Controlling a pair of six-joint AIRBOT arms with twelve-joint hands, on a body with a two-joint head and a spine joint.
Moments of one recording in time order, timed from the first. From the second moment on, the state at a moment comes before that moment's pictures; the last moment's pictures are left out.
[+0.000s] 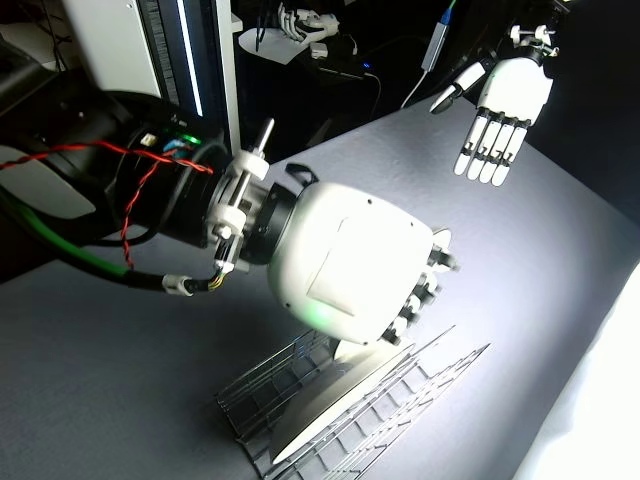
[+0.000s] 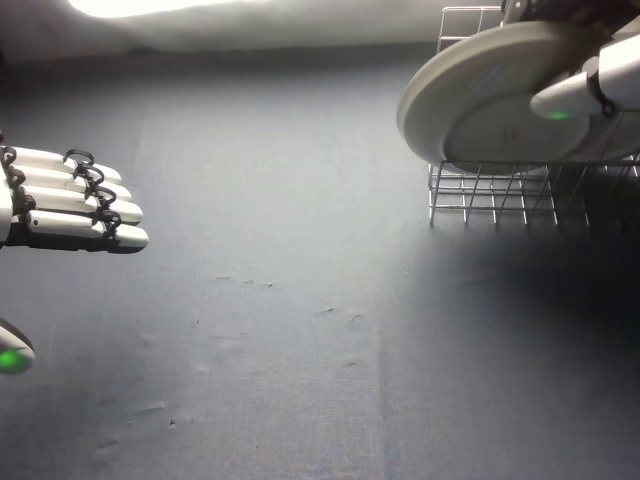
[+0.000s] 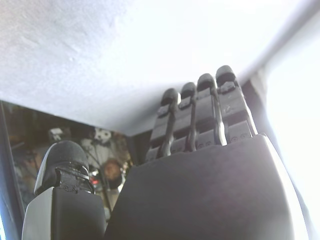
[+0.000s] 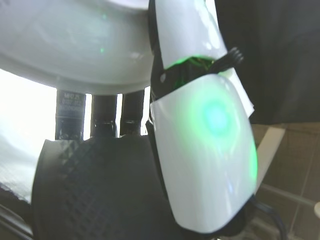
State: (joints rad) left arm 0.56 -0.76 1.37 1.44 -0.89 -0.19; right arm -0.27 -0.87 1.09 0.00 0.29 -0.22
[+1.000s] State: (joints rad) left arm 0.55 -0.78 1.39 1.45 -0.88 -0.19; right arm -0.33 -0.87 1.10 -0.26 0.39 -0.23
